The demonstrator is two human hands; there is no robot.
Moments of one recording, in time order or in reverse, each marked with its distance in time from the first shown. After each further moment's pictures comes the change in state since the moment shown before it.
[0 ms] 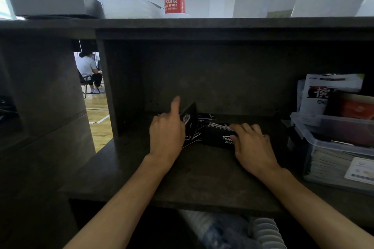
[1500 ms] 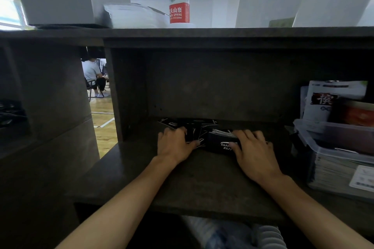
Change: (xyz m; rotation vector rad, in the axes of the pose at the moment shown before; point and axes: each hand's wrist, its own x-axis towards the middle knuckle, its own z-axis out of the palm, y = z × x) left_hand 0.006 -0.016 0.029 0.114 -0.438 -0.188; right_hand -0.003 -0.006 -0.005 -0.006 -0.028 0.020
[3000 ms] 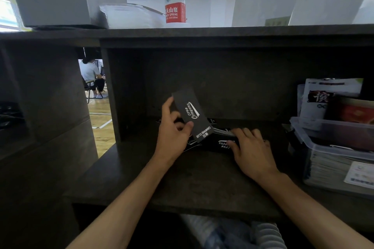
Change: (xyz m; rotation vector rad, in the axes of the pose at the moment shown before) left_hand -0.015 0.013 -0.018 -1.137 0.164 0.123; right_hand -0.001 -0.002 -0.003 0.010 0.009 0.021
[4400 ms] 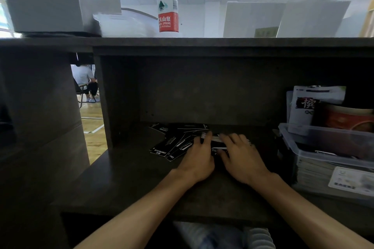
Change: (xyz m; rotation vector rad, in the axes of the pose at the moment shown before) left_hand -0.017 0.004 0.069 0.777 -0.471 -0.095; right_hand 0.008 0.005 -0.005 -0.001 -0.078 -0.098
